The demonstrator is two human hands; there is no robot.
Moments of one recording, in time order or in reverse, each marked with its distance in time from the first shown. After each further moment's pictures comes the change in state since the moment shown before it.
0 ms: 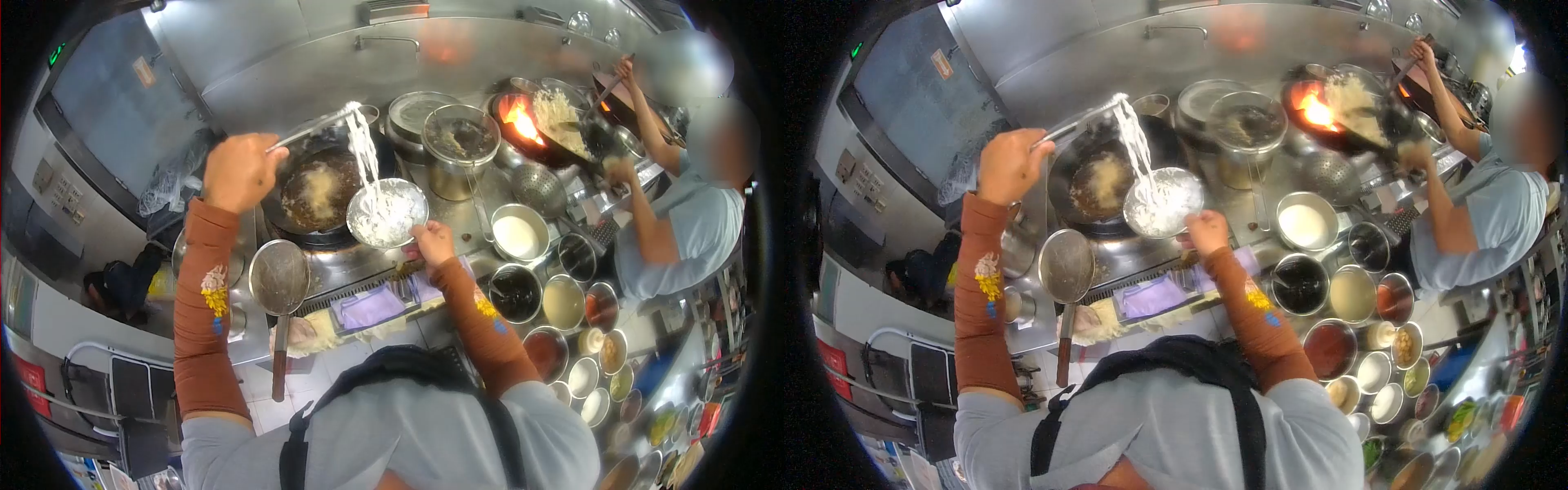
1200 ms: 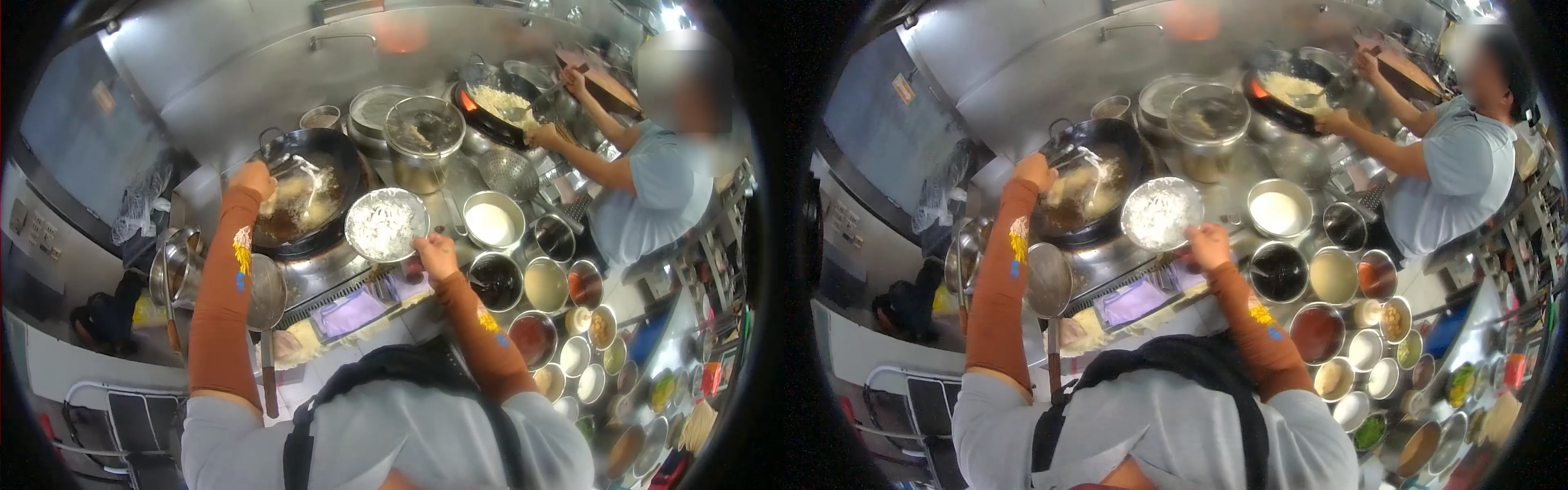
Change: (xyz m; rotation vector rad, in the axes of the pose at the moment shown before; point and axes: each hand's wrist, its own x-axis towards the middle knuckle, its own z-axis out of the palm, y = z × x) left_hand 0.023 -0.050 0.205 0.013 -0.482 -0.323; right_hand -0.033 -0.006 -0.048 -0.040 0.131 0.022
